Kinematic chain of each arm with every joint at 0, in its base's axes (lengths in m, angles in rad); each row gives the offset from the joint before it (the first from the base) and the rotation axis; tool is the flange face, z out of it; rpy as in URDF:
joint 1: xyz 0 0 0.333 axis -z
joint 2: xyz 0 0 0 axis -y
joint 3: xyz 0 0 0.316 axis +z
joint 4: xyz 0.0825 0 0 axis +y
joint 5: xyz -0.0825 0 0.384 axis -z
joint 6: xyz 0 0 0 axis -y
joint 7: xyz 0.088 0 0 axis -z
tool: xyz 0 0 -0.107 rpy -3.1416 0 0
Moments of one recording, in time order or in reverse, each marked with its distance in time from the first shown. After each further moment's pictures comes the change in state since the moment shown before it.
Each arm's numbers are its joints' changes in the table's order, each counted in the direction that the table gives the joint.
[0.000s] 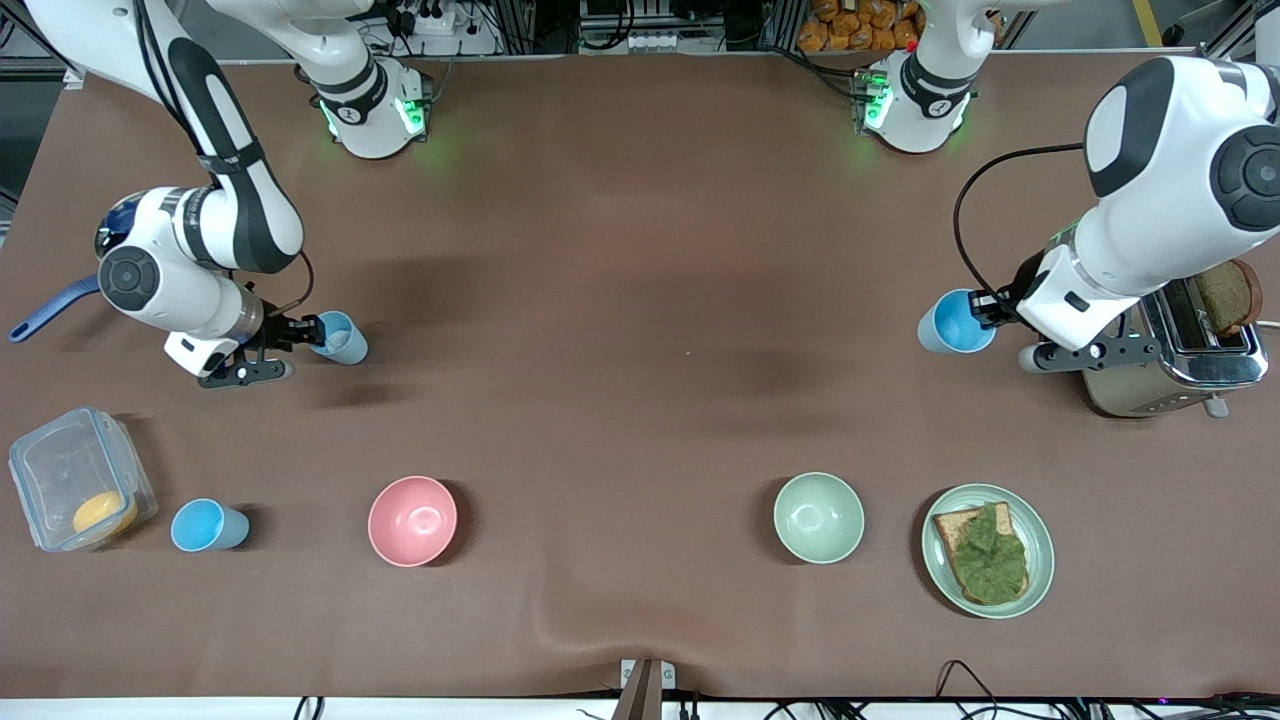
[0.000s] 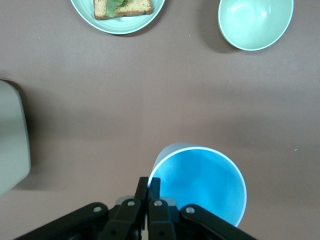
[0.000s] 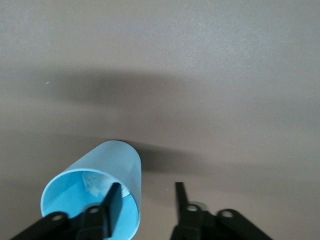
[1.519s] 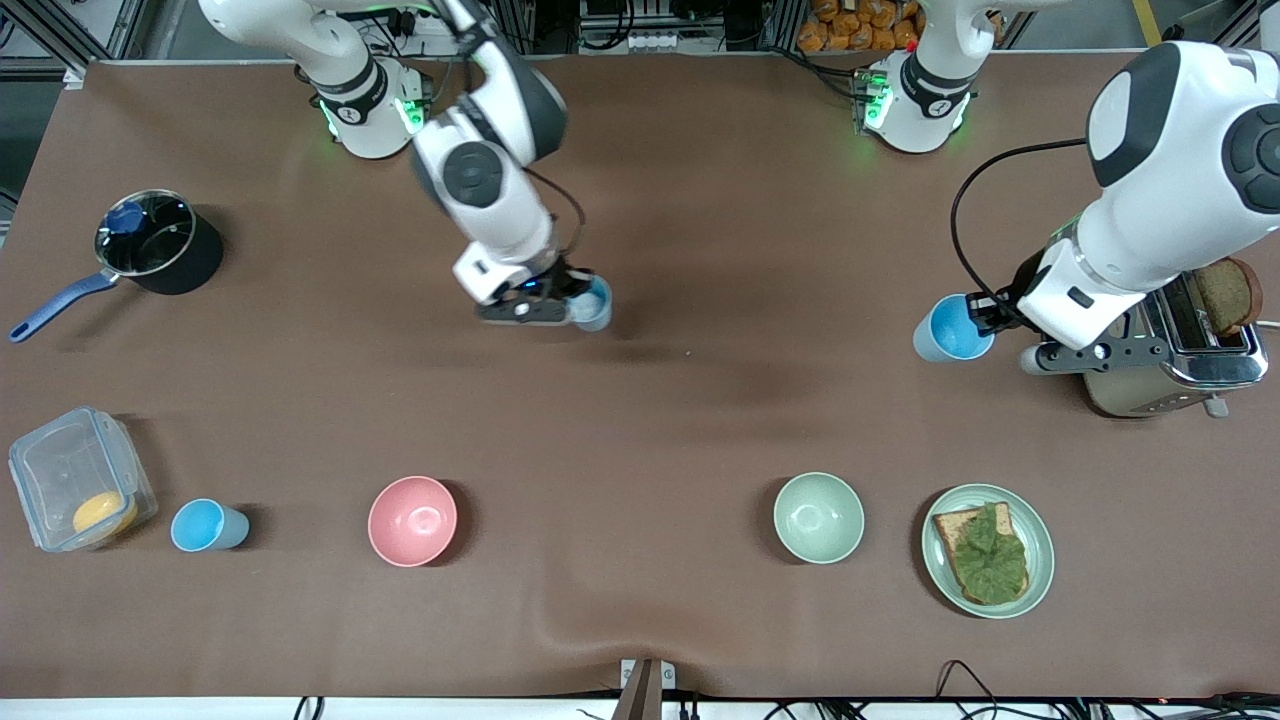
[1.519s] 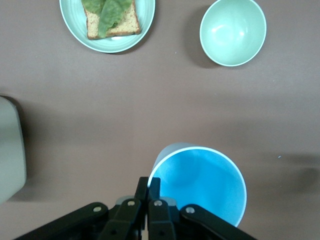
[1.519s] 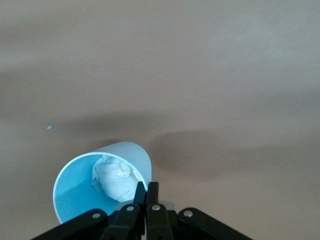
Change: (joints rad) left arm 0.013 -0.024 -0.013 -0.077 0.004 0.000 -0.008; right arm -0.778 -0.096 0.031 -0.293 -0.174 0.007 0.954
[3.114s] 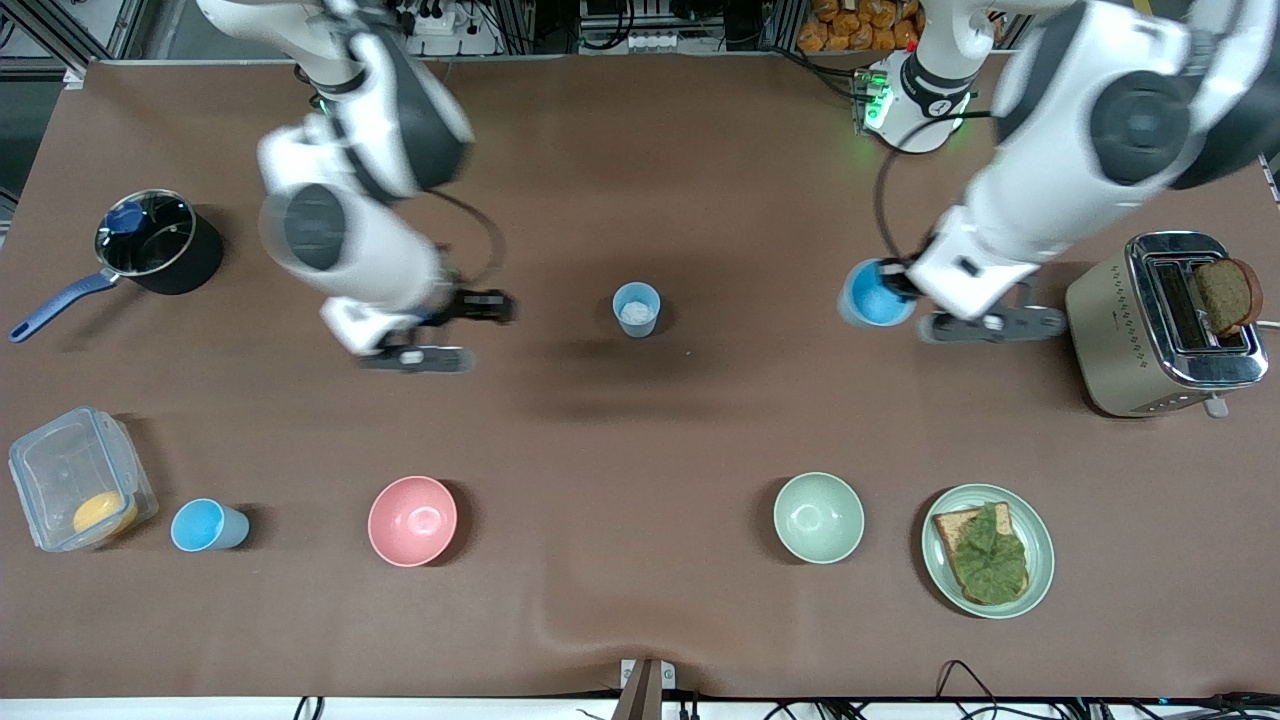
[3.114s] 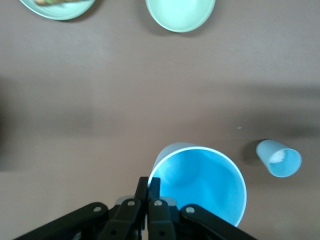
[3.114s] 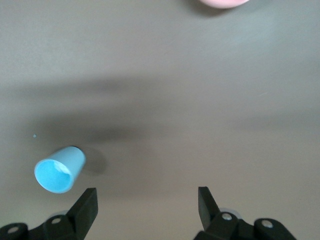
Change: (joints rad) left arm 0.151 -0.053 -0.080 -0.121 0.016 -0.139 -0.241; right arm 0.353 0.103 -0.049 -0.322 0.003 -0.612 -0.406
